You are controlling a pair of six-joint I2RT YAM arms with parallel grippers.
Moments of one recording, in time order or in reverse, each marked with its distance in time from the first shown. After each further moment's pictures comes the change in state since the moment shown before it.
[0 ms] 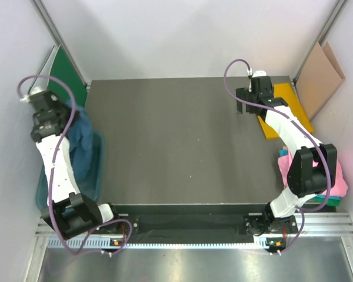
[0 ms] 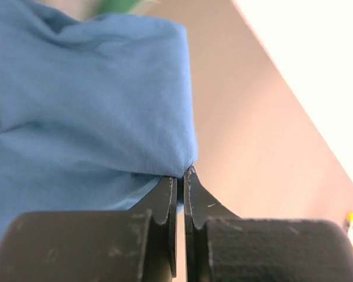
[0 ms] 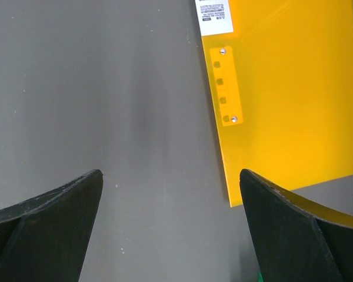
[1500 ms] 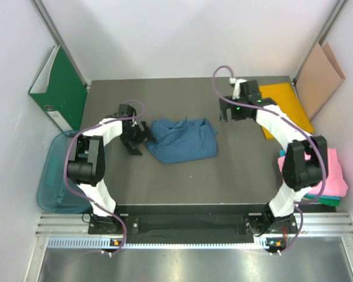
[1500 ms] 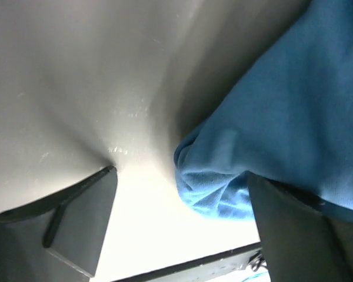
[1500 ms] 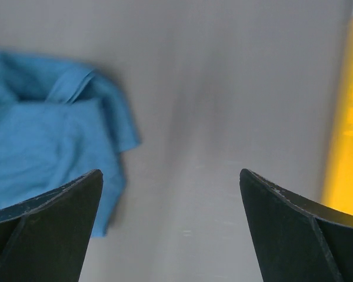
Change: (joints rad) left arm -0.612 0.561 -0.180 0.054 0.175 -0.117; right arm 0.041 0.063 0.025 -0.046 -0.307 0.031
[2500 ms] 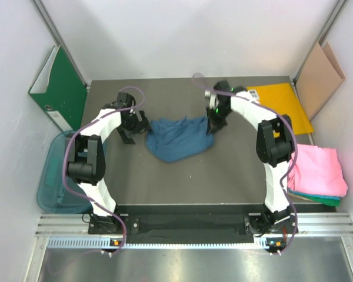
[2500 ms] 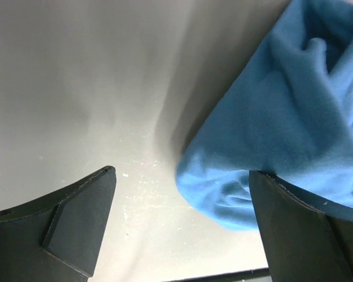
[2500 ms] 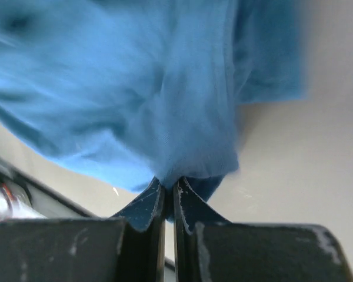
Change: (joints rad) left arm -0.002 0.001 0.185 -0.125 -0.151 0.108; right arm 0.133 0.454 0.376 -0.489 -0.349 0.123
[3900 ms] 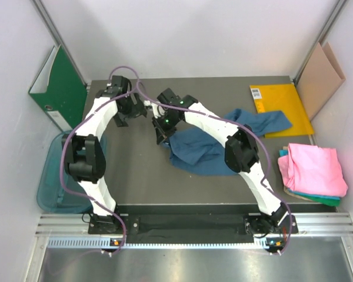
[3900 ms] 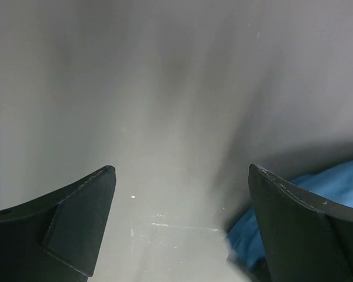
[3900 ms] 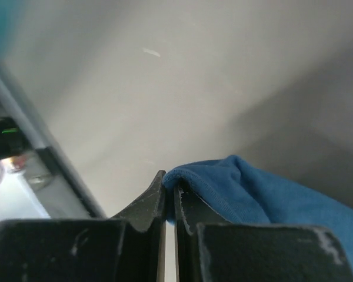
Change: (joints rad) left arm 0.007 0.050 0.264 -0.094 -0.117 0.045; right arm 0.403 0.240 0.477 0.021 -0.040 -0.072
